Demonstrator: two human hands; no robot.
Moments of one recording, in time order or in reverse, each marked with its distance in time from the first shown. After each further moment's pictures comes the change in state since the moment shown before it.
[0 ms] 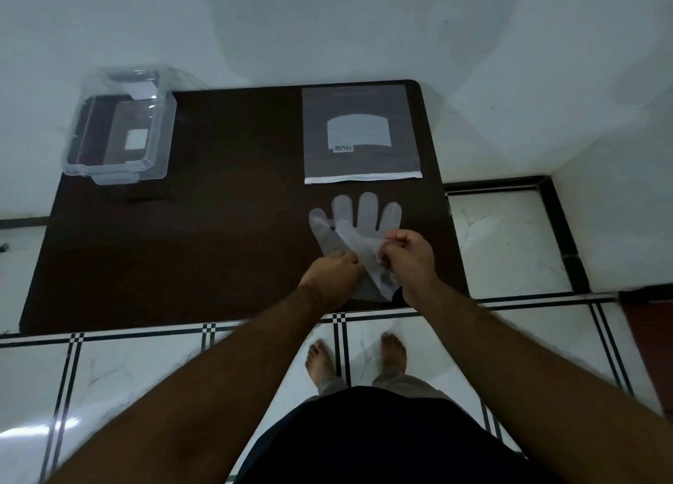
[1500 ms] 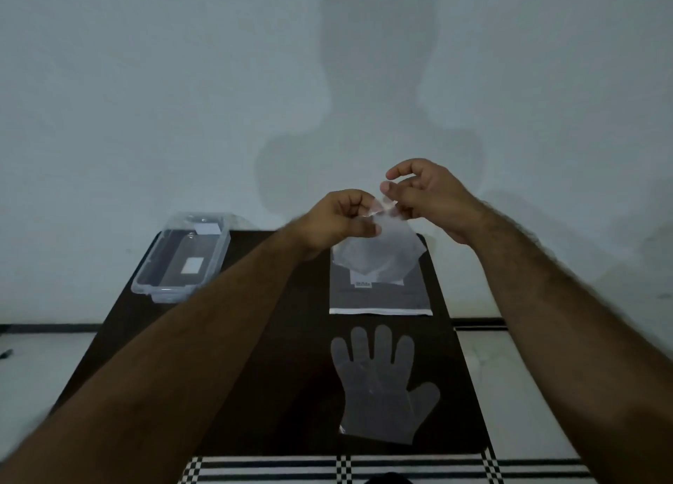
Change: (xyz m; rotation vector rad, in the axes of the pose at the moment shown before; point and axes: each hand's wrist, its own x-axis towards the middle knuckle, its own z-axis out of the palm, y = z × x) left_hand 0.007 -0.074 -0.327 -1.173 0.387 0.248; right_hand -0.045 -0.355 0.011 -0.377 -0.340 -0.731
